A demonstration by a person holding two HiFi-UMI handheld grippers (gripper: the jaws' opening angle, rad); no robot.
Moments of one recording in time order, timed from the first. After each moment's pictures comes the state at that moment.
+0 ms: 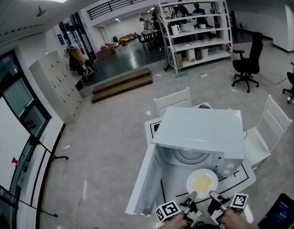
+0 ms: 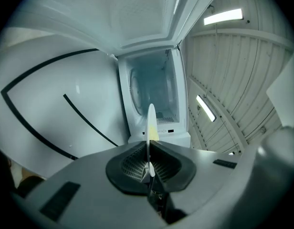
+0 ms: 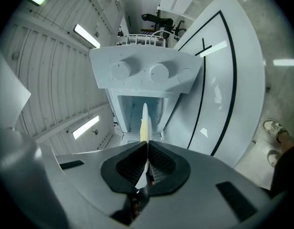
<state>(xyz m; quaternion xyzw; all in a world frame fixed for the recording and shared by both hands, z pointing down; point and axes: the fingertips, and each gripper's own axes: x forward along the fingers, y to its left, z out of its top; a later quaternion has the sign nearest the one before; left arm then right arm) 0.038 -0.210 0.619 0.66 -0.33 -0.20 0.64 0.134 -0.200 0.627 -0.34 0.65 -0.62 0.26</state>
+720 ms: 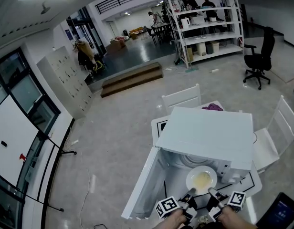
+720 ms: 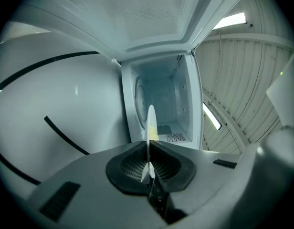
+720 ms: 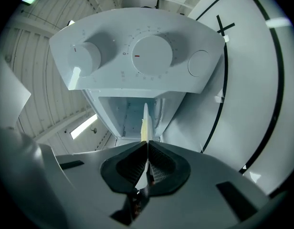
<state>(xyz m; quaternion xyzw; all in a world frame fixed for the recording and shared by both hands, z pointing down) 0.020 -0.270 0.636 0.63 -0.37 -0.22 0.64 0.119 -0.266 0.645 -0.32 0.66 -0.63 0.24</state>
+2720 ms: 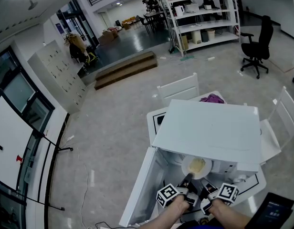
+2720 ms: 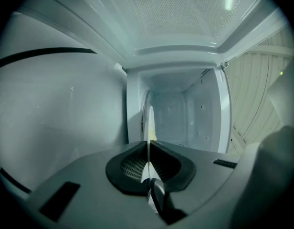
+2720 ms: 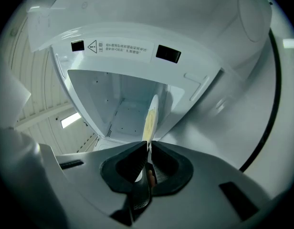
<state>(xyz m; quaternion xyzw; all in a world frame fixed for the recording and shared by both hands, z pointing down) -0.005 -0.359 0.664 0.58 -0.41 -0.27 0.65 0.071 -0.329 0.661 -0.37 0.67 -0.61 0.20</state>
